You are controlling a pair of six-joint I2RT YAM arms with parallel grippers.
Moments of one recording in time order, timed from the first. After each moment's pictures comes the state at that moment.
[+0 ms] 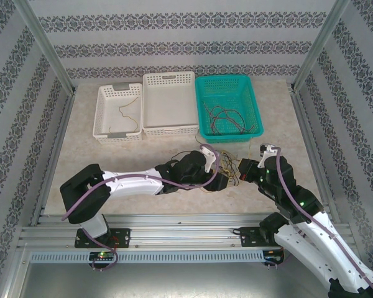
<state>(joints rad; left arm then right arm) -1.03 1.67 0.97 0.16 0.21 -0.60 0.53 0.51 0.65 -0.66 0.04 0.74</state>
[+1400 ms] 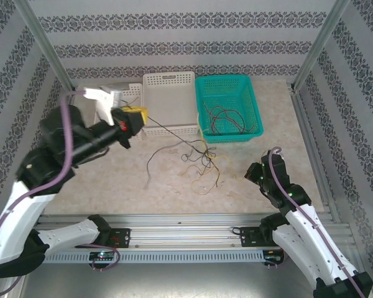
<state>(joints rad) -0.68 1.01 1.68 -0.77 0.05 -0.31 0.29 0.61 0.50 -0.66 0.09 0.79</state>
